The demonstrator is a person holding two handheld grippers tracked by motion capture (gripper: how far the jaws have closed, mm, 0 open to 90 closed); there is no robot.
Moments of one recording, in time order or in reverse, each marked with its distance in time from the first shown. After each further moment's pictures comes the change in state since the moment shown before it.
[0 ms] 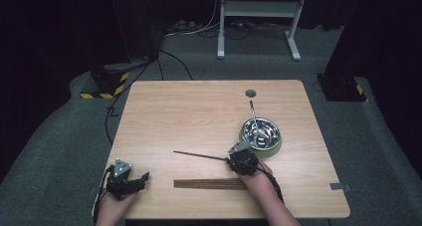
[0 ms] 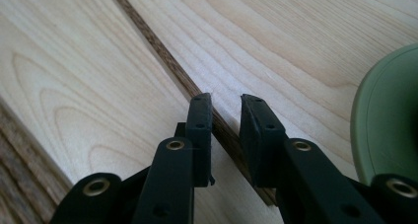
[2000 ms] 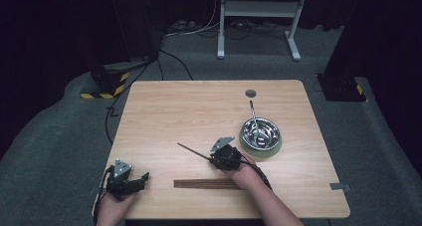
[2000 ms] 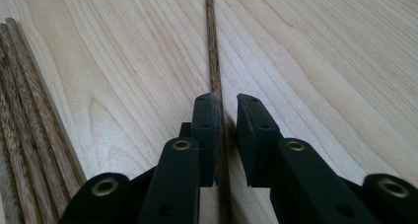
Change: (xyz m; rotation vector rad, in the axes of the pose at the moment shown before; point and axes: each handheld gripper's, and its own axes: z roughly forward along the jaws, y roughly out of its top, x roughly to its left) left arm -0.001 -0.001 -0.001 -0.011 0.000 0.000; right arm 0.019 0.037 0.030 -0.007 0.193 -0.141
